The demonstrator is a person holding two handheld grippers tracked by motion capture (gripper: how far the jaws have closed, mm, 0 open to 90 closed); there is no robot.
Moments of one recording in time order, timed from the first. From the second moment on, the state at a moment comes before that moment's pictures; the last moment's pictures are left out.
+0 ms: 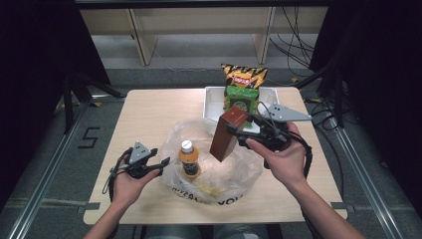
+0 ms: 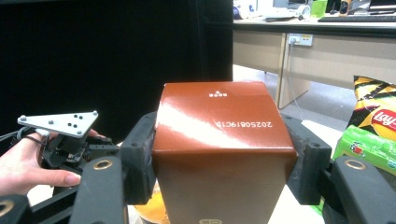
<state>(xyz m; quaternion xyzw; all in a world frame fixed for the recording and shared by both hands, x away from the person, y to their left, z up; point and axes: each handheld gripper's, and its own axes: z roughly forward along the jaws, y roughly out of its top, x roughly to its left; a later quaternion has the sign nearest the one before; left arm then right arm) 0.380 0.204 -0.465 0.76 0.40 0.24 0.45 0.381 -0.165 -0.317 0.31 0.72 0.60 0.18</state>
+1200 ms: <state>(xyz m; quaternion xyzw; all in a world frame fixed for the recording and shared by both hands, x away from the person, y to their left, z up) 0.380 0.202 -0.466 0.76 0.40 0.24 0.45 0.386 -0.170 -0.295 0.29 0.71 0.61 0.20</state>
